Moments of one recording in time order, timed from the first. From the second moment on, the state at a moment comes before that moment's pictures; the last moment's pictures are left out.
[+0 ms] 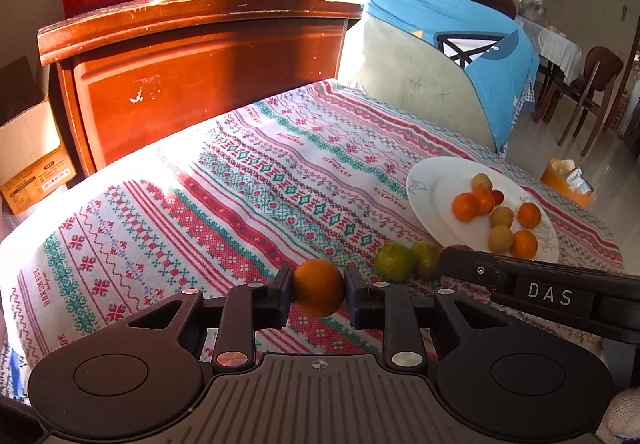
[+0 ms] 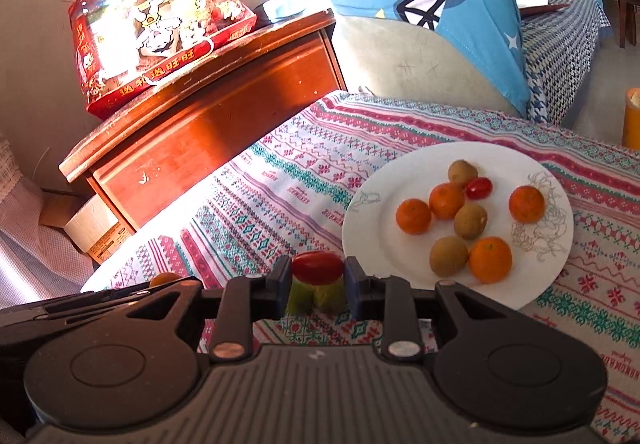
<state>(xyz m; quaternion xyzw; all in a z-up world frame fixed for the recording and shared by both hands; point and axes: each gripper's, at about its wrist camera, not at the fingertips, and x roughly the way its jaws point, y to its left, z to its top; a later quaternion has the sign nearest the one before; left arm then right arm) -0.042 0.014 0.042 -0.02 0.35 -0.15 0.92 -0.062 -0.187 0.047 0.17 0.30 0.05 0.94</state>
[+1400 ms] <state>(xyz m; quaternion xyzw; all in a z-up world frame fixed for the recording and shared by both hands) 0.086 -0.126 0.042 0.00 0.39 -0.30 0.87 -0.033 -0.287 0.029 0.26 0.33 -0.06 0.90</state>
